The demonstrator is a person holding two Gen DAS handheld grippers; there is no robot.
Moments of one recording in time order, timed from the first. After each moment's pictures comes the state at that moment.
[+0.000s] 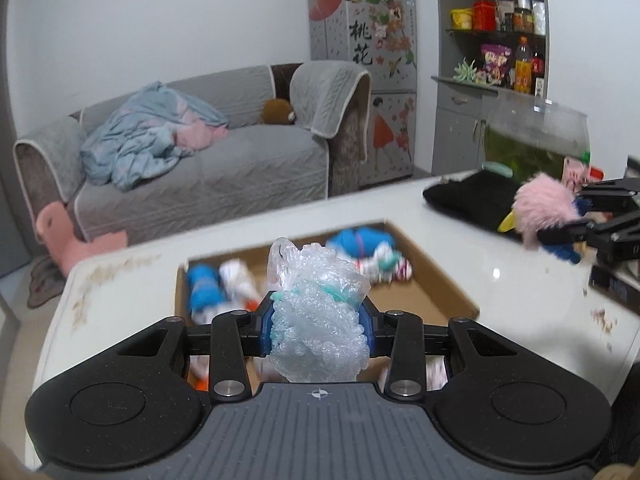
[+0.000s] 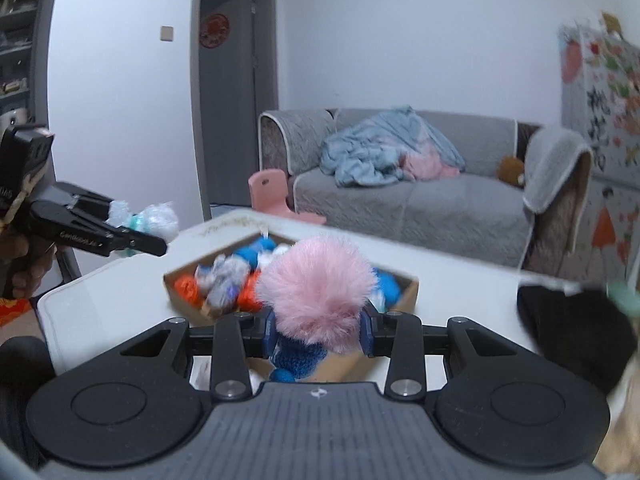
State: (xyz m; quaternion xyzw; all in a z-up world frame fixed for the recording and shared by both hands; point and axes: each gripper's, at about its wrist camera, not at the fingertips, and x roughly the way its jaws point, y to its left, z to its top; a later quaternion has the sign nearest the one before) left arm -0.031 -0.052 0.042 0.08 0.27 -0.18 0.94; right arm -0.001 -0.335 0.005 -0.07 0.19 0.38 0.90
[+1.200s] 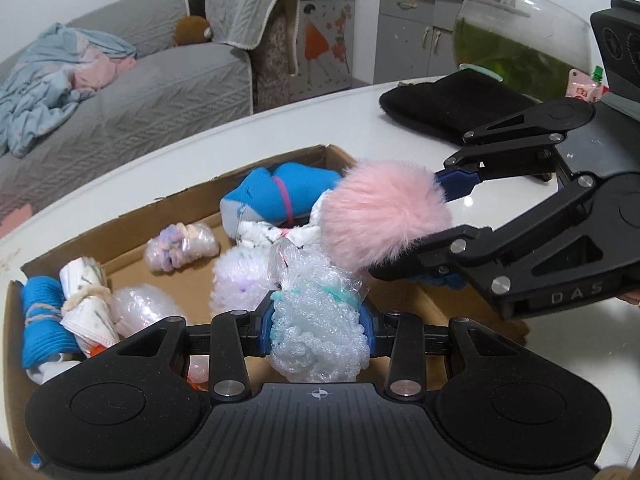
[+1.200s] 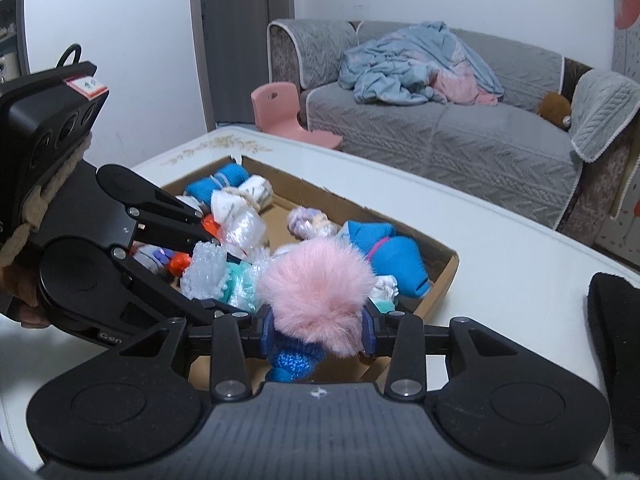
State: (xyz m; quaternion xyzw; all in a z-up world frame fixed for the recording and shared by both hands) left arm 0.103 -0.143 -0.068 0.13 0.39 -0.27 0.87; right arm 0.117 -0.254 -0.056 -0.12 0.31 0.40 0.85
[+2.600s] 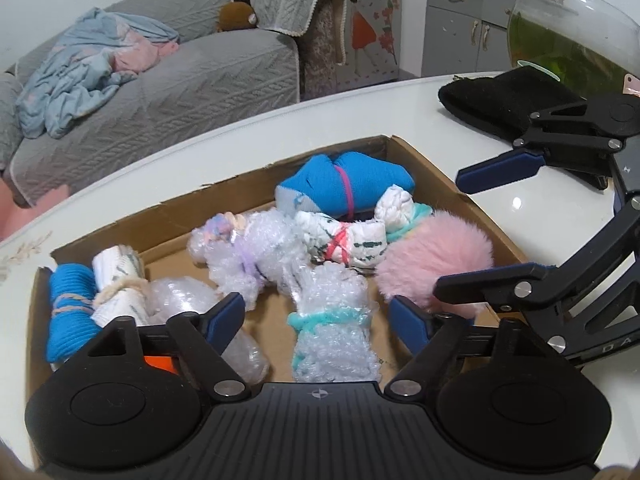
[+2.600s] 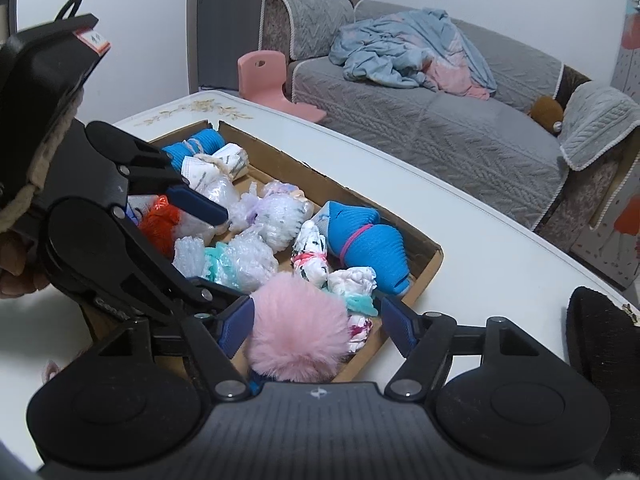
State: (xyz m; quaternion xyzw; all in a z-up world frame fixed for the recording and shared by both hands) left arm 0.121 -0.138 -0.070 0.14 0.40 -0.19 0.88; right arm 0.123 -0.245 -0.061 -0.20 0.32 0.37 0.85
